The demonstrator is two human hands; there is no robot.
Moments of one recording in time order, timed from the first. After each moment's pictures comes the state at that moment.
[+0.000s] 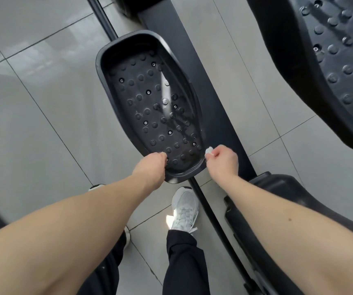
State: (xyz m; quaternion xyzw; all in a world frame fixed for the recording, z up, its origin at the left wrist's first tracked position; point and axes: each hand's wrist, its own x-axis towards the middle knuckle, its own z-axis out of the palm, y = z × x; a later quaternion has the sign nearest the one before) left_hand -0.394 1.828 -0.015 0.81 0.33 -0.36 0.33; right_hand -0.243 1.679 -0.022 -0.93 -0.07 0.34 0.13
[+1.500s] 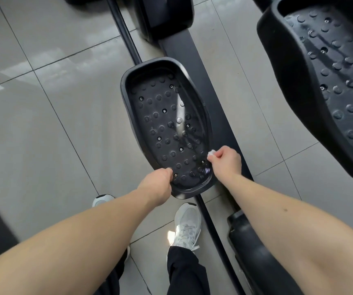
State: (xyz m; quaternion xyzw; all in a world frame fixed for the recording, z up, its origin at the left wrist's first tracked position) left_hand -0.404 1.842 0.003 0.78 0.34 -0.35 0.38; right_hand -0.221 1.729 -0.011 -0.92 -0.09 0.34 0.18
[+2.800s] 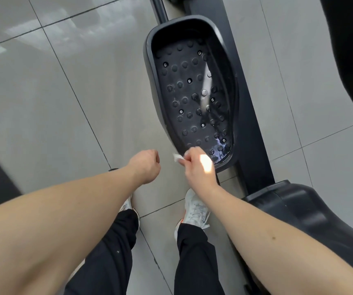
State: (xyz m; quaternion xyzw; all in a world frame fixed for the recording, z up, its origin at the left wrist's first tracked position) left_hand -0.484 1.874 -0.033 0.72 0.43 -0.37 0.39; right_hand -0.360 1.738 -0.030 -0.85 -0.29 0.39 0.18
